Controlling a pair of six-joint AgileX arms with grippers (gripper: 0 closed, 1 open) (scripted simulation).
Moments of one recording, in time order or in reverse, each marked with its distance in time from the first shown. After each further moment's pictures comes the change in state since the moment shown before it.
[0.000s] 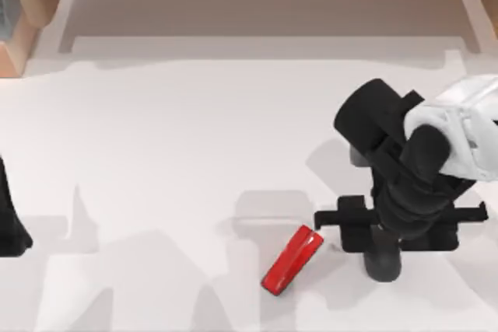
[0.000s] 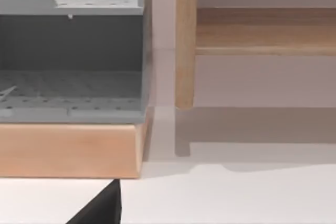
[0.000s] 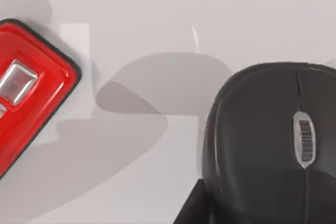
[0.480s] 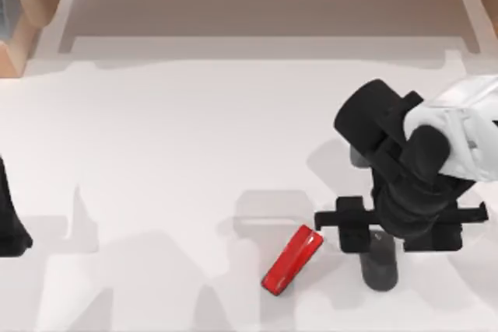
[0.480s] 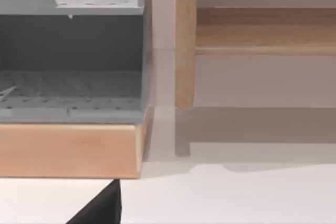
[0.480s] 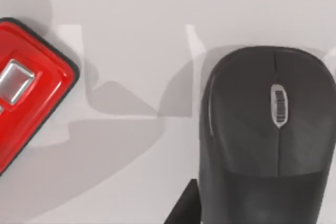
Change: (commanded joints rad) left arm 0.000 0.000 0.000 0.000 0.000 0.000; right arm 0.000 0.000 0.000 0.000 0.000 0.000
